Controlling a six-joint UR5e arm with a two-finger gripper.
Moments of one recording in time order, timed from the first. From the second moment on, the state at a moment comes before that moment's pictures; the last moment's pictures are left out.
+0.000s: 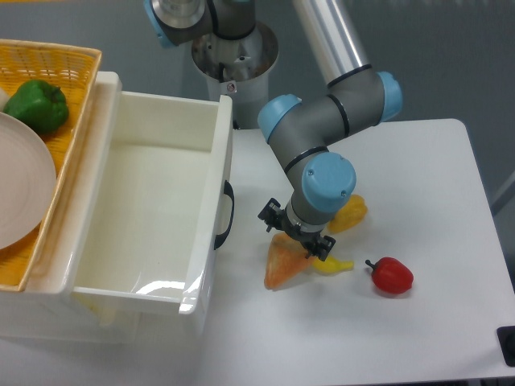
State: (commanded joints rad) arm 2.49 -2.06 -1.58 -1.23 1.47 1.06
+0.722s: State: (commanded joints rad) arm 2.49 -2.09 -1.56 -1.21 1.47 1.06
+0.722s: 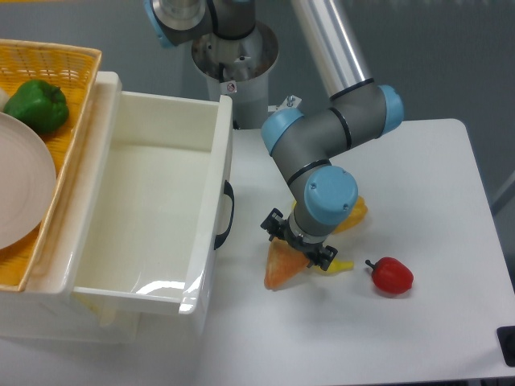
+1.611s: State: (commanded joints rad) arm 2.49 -2.11 -1.55 -1.20 1.50 1.06
